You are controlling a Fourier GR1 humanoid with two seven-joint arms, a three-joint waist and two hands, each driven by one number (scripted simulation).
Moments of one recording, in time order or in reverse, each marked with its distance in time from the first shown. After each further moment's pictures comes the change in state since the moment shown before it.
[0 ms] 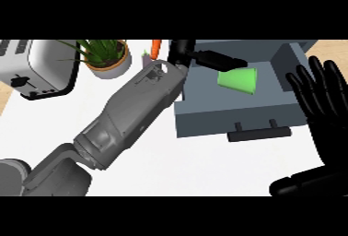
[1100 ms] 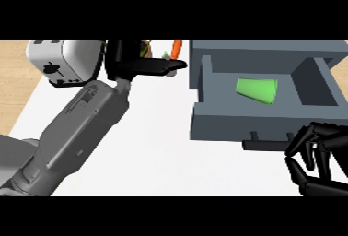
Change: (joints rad) left arm 0.419 0.249 0.120 -0.569 0.087 0.003 0.073; right arm 0.126 -0.177 0.009 -0.071 0.164 0.179 -0.016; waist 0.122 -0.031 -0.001
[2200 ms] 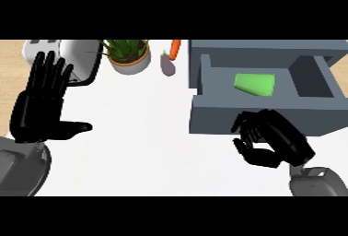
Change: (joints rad) left arm 0.630 0.302 0.173 -0.467 0.053 -0.259 0.010; right arm -0.151 -0.031 0.290 0.428 0.745 -0.162 -0.266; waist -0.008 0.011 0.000
